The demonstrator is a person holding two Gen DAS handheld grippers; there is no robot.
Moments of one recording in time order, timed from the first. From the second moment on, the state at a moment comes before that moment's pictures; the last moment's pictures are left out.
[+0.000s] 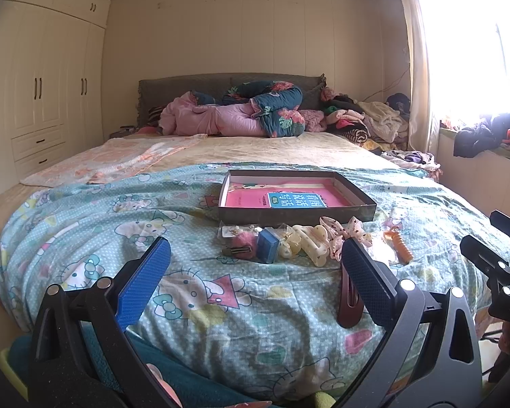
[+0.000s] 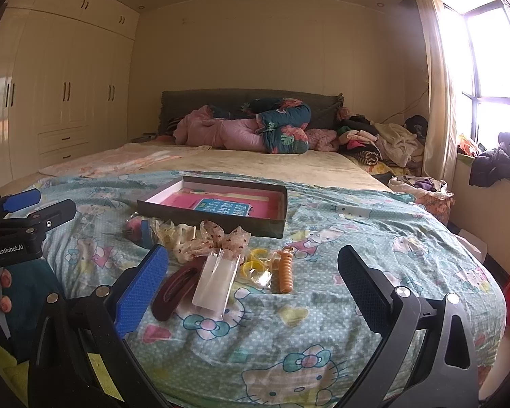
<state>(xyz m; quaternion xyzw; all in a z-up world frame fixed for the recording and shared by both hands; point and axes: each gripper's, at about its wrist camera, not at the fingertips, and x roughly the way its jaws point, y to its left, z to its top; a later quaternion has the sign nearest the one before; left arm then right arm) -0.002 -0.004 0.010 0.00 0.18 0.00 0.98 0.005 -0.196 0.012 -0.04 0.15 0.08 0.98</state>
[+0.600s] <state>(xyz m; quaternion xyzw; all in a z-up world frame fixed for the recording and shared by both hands) -0.003 -0.003 0.007 0.00 0.18 0.00 0.98 0.006 -0.194 0.011 -0.04 0.15 0.08 0.98</state>
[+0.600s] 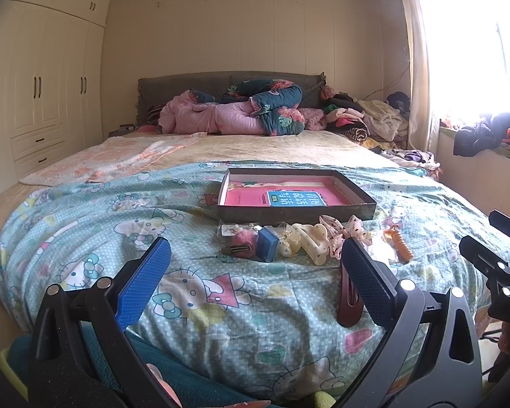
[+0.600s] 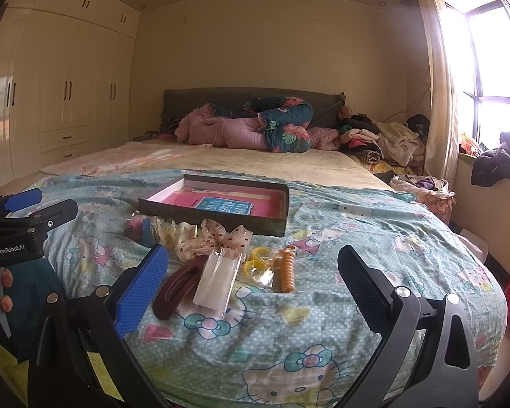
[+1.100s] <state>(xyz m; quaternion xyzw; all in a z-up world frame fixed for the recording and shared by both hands) 0.010 0.016 0.007 -0.03 0.21 0.02 0.98 0.033 -0.176 0.004 -0.07 0.20 0.12 0.97</state>
